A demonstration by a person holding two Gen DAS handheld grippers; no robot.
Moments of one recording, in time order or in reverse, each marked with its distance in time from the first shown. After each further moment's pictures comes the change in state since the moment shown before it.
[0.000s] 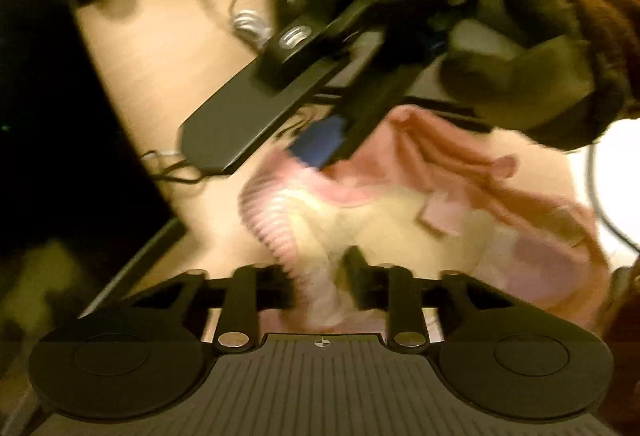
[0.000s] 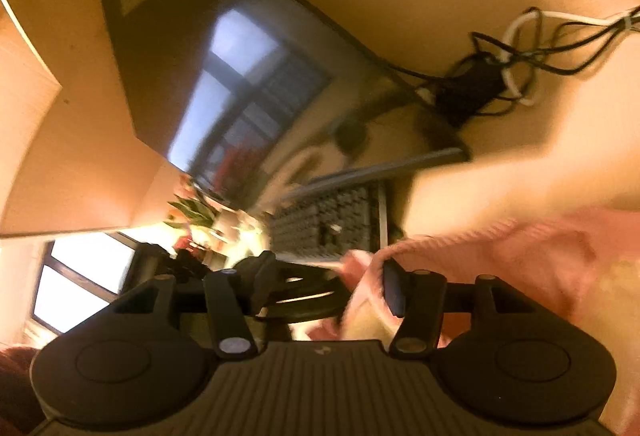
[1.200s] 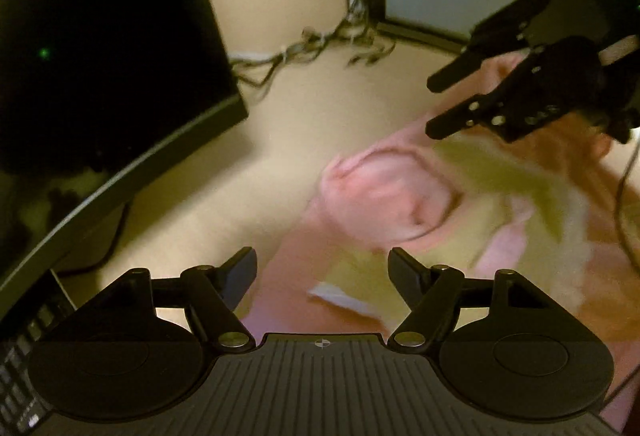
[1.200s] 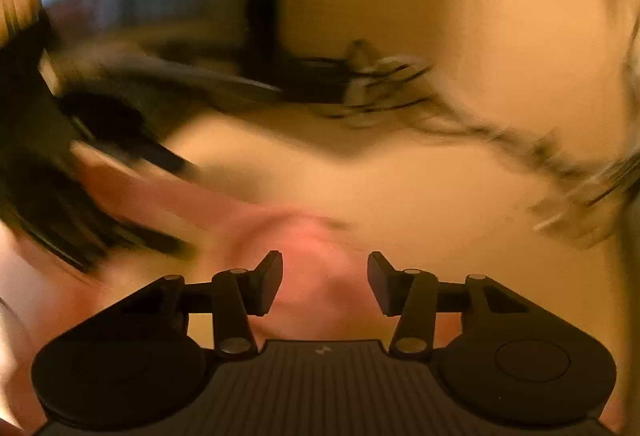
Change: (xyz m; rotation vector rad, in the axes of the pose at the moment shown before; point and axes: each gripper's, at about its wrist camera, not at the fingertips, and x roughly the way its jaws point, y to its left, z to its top) left arm 0.055 0.037 -0.053 -0.163 0.183 0.170; right arm 0.038 -0.031 -0.038 -0.459 0.024 -0.573
